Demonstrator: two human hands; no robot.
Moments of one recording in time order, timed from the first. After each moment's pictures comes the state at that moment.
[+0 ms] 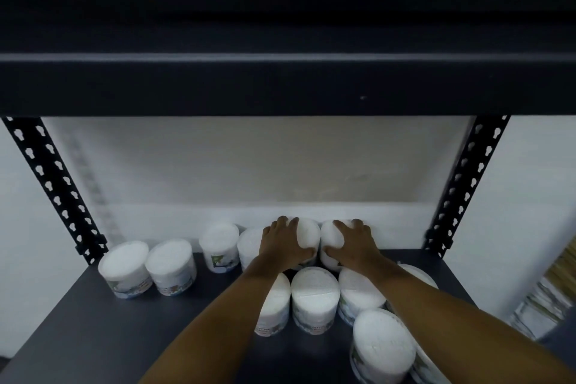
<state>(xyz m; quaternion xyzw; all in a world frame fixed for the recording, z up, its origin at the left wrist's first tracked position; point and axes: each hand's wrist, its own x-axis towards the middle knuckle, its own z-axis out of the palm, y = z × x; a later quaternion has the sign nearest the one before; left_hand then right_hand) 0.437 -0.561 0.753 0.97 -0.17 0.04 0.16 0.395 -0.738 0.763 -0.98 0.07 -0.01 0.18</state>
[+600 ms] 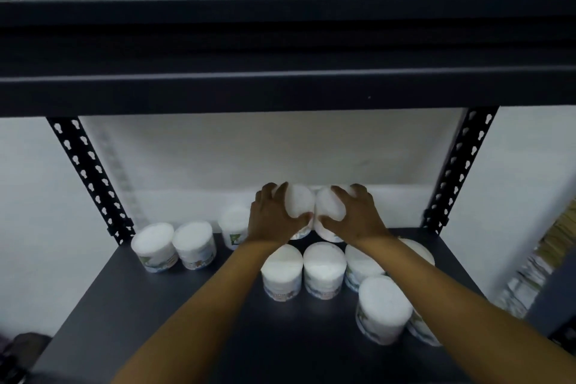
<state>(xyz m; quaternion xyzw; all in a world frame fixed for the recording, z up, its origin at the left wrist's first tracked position) 0.365 -0.508 0.824 0.94 -0.14 0.15 0.28 0.320 -0.688 0.842 -0.96 0.02 -0.11 0.27</state>
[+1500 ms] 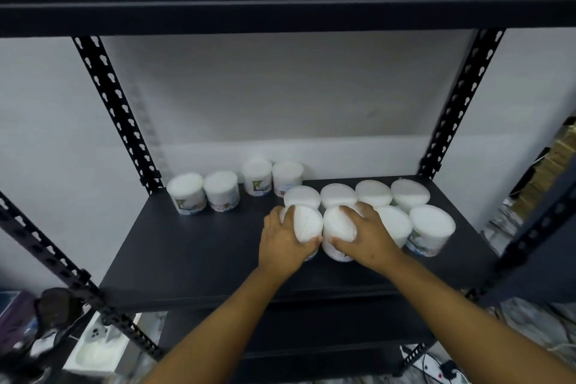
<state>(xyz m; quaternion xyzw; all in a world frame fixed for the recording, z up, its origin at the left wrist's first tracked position) 0.213 -0.444 0.749 0.93 -0.13 0.06 0.32 0.178 -0.629 0.769 -0.96 0.04 -0.05 0.27</state>
